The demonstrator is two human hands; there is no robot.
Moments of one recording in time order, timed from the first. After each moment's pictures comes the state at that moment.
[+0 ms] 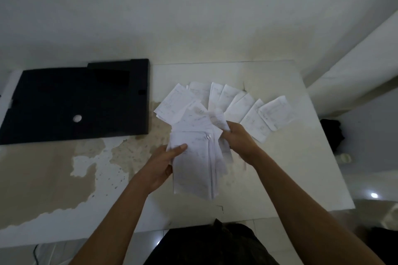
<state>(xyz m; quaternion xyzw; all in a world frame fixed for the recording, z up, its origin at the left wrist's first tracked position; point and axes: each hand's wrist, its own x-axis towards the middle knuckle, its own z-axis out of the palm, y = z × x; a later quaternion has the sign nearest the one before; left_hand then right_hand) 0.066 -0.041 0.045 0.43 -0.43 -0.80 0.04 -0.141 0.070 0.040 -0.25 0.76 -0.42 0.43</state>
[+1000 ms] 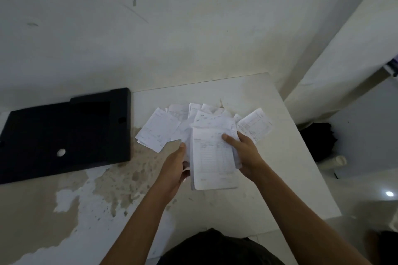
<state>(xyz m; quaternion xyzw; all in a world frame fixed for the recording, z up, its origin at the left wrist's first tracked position) -0.040 0.014 0.089 0.47 -0.47 -0.74 0.10 -0.200 0.128 0.058 -0.04 0.62 -0.64 0.46</state>
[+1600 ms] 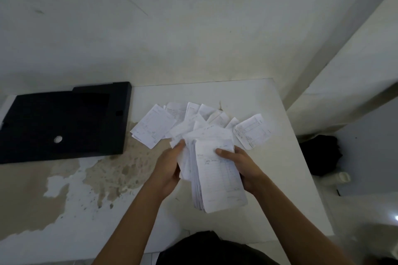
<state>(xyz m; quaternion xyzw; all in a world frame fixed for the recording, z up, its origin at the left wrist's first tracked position) -0.059 0.028 0.077 0.46 -0.39 -0.79 0.13 -0.215 0.156 0.055 -0.06 0.55 -0.60 0.58</state>
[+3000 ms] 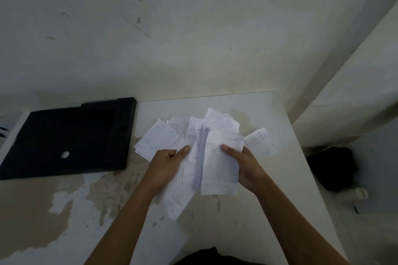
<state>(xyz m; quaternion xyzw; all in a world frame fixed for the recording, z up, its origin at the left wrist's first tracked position) -0.077 -0.008 0.095 0.50 -0.68 -0.53 0.06 -0.251 0.126 0.050 -0.08 0.54 -0.66 0.52</state>
